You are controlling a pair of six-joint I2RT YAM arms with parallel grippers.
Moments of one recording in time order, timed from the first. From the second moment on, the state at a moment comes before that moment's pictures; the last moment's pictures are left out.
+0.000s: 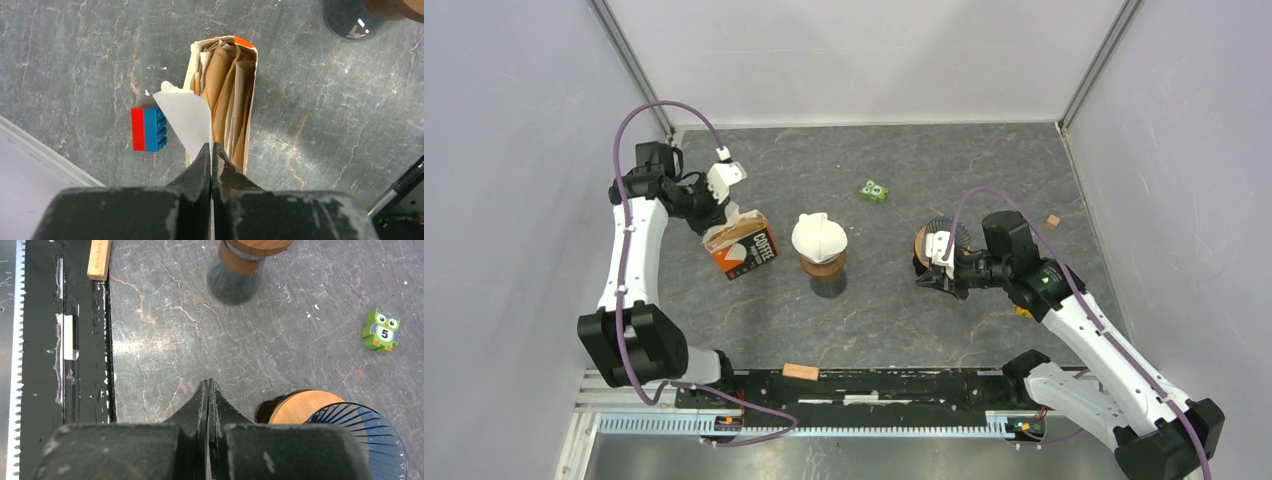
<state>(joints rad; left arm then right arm) 0.18 1.39 1.35 -1.07 0.56 1.06 0.49 0.88 0.80 -0.60 -0.76 -0.66</state>
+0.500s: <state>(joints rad) 0.18 1.40 1.38 -1.28 0.55 1.22 0.48 0.88 0.79 -0.60 -0.76 -0.66</state>
